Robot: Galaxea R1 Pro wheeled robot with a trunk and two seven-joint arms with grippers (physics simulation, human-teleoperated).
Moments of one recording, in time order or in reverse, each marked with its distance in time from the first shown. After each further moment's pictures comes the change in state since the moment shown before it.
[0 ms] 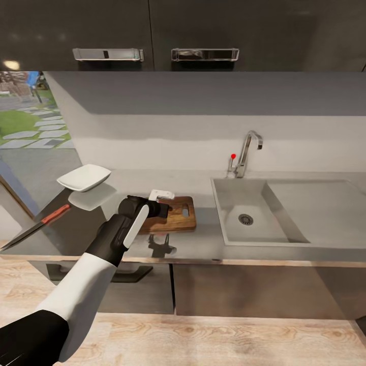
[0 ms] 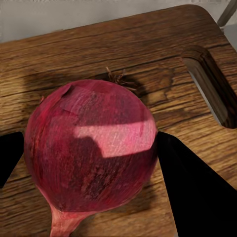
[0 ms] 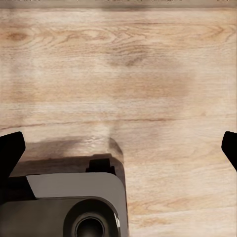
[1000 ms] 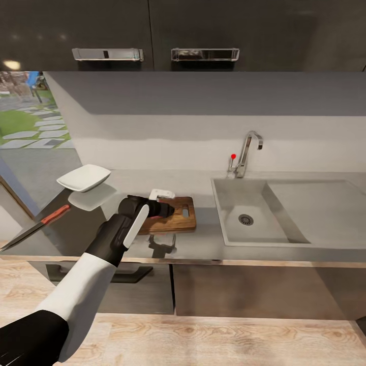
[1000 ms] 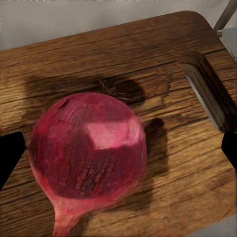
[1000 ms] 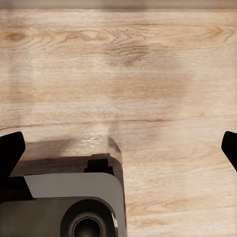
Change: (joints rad) left arm 0.000 0.000 -0.005 -0.011 -0.001 0.000 0.000; right arm 0.000 -0.004 0.000 0.000 0.001 0.000 0.000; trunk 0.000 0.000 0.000
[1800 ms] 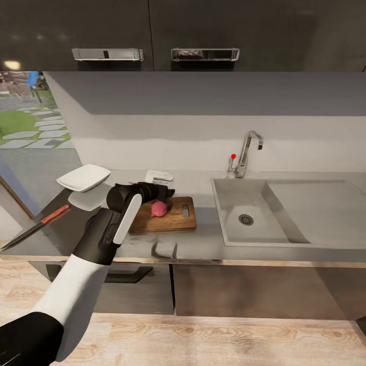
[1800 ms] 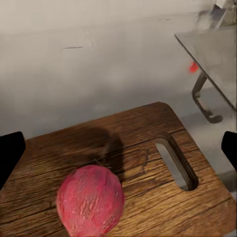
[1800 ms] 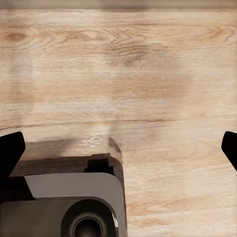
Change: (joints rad) left arm 0.000 0.019 0.005 -0.254 0.000 0.022 0.000; right arm 0.000 0.001 0.000 0.000 0.000 0.000 0.000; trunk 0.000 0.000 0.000
